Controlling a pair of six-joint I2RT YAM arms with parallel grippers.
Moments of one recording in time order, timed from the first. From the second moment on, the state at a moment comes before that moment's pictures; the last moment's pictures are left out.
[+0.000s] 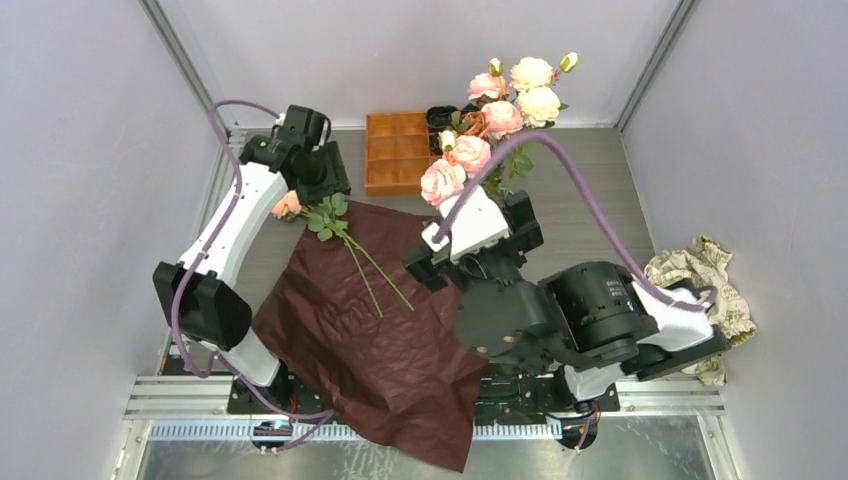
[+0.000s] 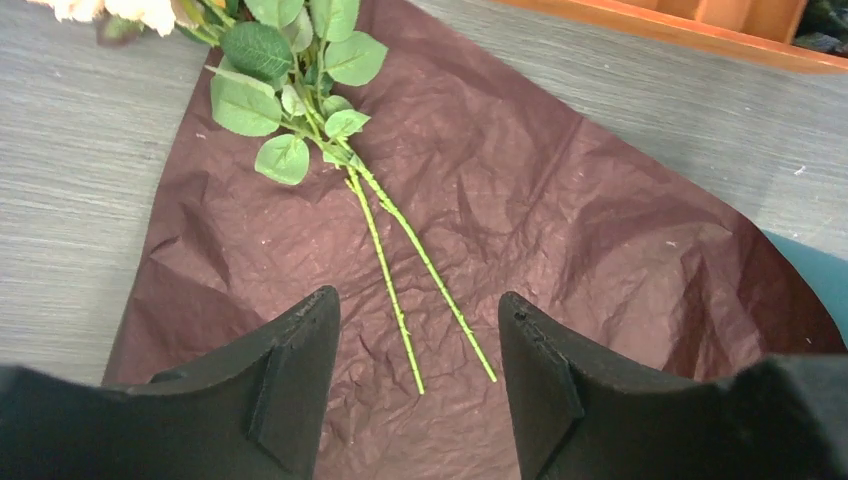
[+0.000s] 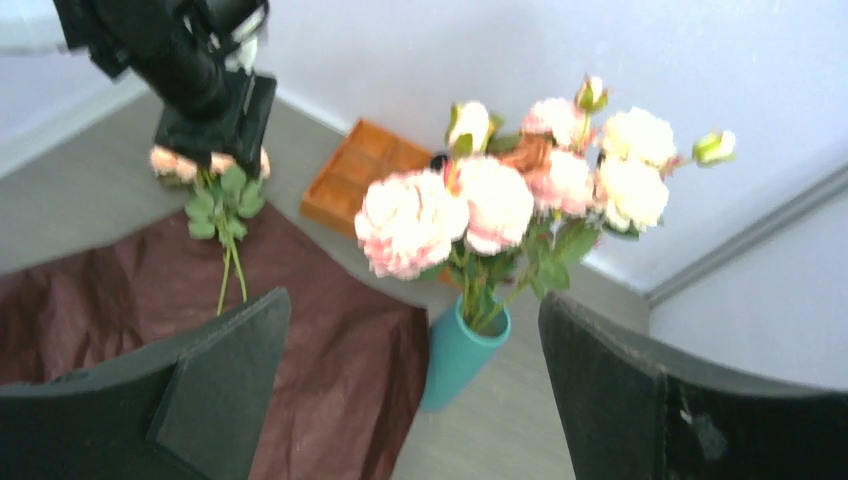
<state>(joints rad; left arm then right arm) -0.32 1.63 1.73 -1.05 -0.10 -0.55 1.78 1.56 2.35 -1.36 1.43 0.24</state>
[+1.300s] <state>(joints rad) -0.14 1.99 1.44 -0.70 -0.06 -0.74 1.84 1.07 1.66 -0.40 1.55 -0.40</state>
